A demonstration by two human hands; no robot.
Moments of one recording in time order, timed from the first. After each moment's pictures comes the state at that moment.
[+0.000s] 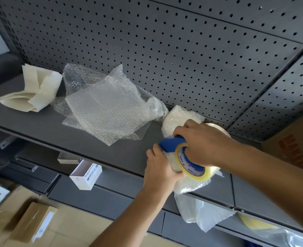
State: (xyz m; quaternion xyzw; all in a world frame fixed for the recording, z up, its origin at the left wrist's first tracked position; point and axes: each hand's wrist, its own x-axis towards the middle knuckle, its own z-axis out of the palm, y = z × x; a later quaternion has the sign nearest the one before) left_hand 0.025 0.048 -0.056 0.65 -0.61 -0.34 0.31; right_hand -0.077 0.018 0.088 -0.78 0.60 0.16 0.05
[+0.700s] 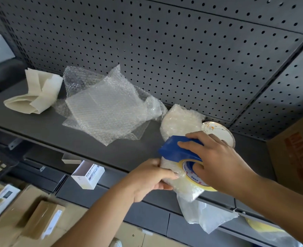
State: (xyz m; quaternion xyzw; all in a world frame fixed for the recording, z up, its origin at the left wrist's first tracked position) left_hand 0.064 0.051 -0.023 0.45 -0.40 -0.77 0.23; right_hand -0.128 0.059 0.053 -0.84 0.53 -0.06 0.00
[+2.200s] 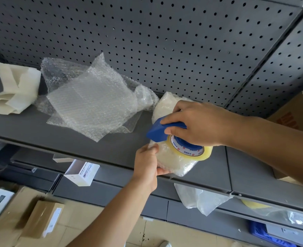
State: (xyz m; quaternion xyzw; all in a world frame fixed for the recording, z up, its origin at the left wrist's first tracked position) left_hand 0.029 0.042 -0.038 0.52 -0.18 -0.71 0.44; right_hand -0.109 0.003 0.096 -0.84 0.53 0.08 0.07
